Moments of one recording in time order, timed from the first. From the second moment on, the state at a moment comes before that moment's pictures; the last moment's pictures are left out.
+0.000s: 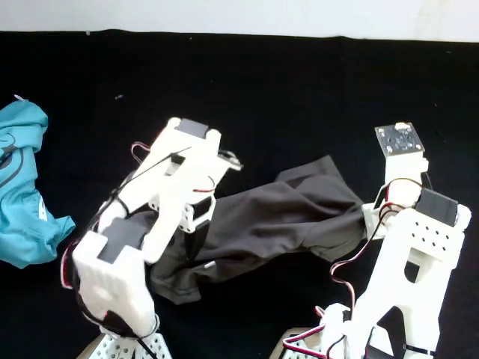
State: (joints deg) left arm 13.2 14.1 6.5 100.0 -31.3; right arm 19.9 -34.6 36.3 75.6 33.9
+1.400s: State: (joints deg) left arm 27.2 -6.7 34.3 88.8 -15.1; right arm 19.9 -34.6 36.3 75.6 33.9
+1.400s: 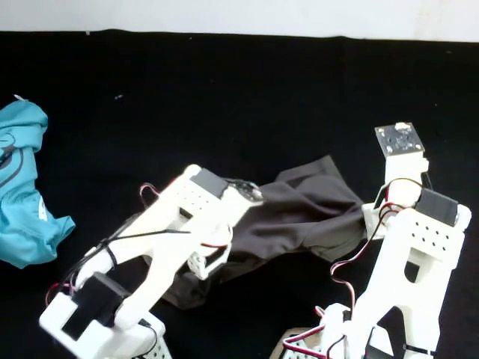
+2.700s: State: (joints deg) left arm 27.4 -6.3 36.3 87.2 -15.1; right arm 19.9 -34.6 36.3 75.6 33.9
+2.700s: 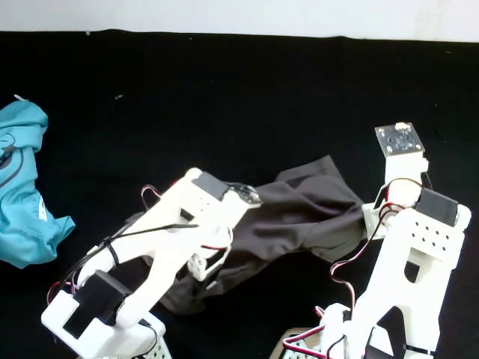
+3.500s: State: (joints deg) left arm 29.8 -10.3 34.5 91.9 -15.1; right arm 19.8 -34.6 36.3 75.6 33.9
